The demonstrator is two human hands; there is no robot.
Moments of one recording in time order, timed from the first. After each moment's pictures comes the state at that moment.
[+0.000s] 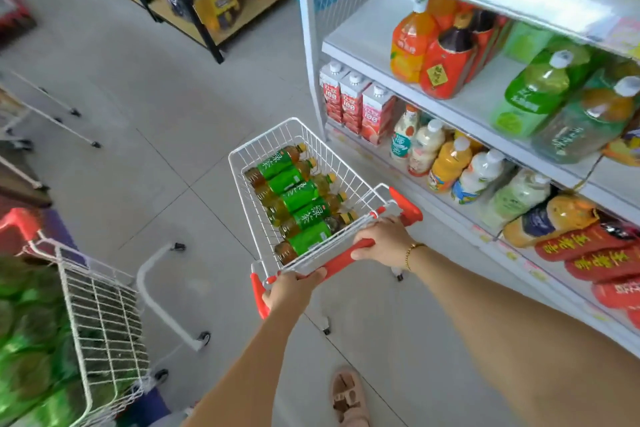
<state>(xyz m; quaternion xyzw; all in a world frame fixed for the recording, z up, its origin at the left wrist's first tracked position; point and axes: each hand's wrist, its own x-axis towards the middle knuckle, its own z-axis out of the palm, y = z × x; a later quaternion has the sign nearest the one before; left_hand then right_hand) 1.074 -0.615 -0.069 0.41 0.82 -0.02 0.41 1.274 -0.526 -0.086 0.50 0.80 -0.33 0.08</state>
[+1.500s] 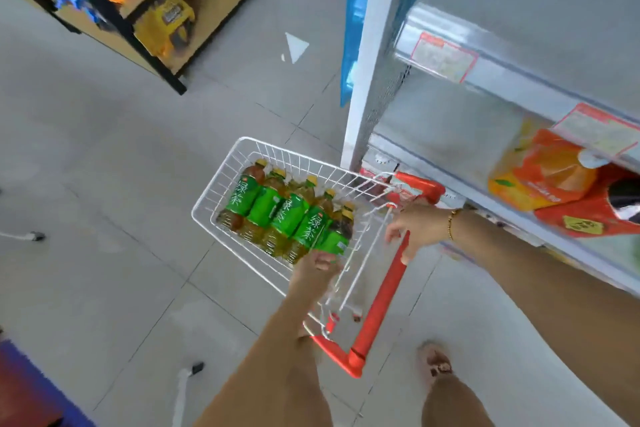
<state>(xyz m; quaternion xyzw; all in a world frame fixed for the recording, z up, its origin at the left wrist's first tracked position) 0.914 -0.124 -0.096 0.41 0.70 0.06 0.58 1.144 -0.051 -0.056 0.47 0.73 -0.41 0.27</state>
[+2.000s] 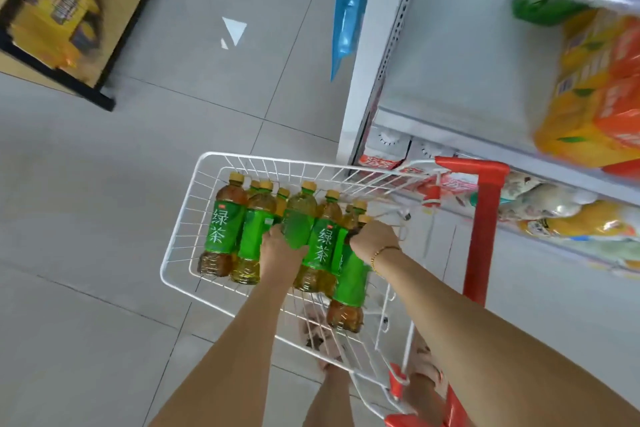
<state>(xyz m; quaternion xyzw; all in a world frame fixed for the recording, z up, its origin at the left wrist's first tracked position) 0.850 -0.001 -0.214 0.57 0.71 -0.11 0.41 1.007 -0.034 -0.189 0.82 0.32 -0.46 0.06</state>
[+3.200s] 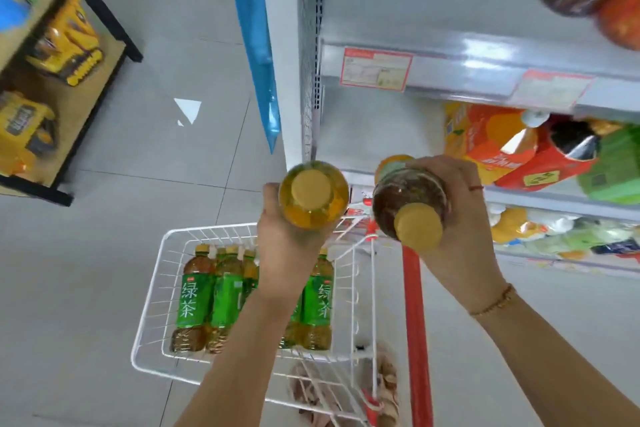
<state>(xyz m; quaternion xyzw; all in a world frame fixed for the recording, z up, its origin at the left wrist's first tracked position) 0.952 0.018 -0.024 0.67 0.53 0.31 0.43 1.099 -0.084 0.011 0.73 0.47 -0.11 -0.48</state>
